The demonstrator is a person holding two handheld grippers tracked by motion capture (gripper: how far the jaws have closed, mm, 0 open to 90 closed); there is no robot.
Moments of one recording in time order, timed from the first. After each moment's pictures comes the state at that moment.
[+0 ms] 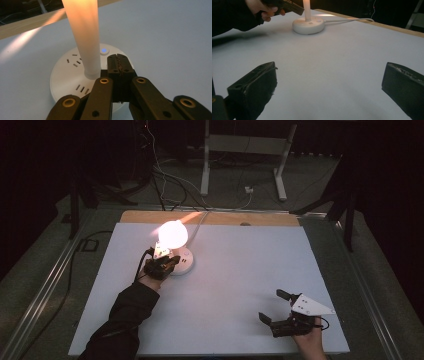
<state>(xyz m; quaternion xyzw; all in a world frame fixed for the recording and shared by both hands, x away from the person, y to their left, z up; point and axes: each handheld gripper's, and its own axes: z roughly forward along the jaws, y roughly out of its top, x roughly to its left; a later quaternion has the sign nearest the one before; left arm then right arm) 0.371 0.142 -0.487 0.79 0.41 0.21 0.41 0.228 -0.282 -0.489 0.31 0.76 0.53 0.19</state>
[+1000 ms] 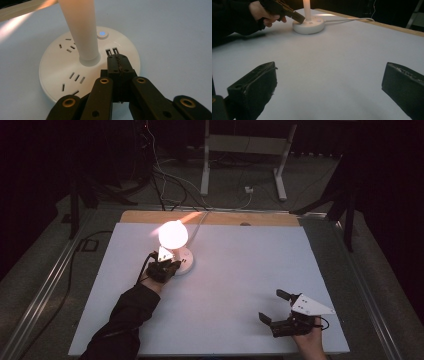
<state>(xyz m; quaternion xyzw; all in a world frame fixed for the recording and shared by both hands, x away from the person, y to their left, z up) 0.373 0.138 -0.506 0.80 0.41 0.20 0.38 0.228 -0.282 -0.489 0.31 0.76 0.53 0.19</state>
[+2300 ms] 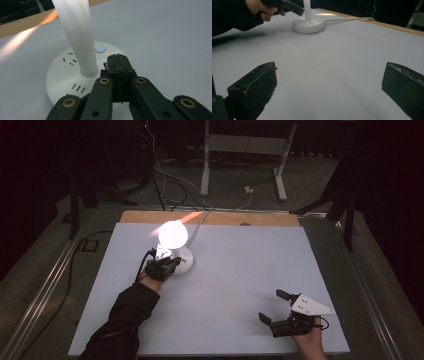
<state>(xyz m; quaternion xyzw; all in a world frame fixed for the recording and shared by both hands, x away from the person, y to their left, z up) 0.369 0.138 -0.489 0.79 0.40 0.21 0.41 0.228 -0.282 -0.489 0.31 0.76 0.53 0.19</state>
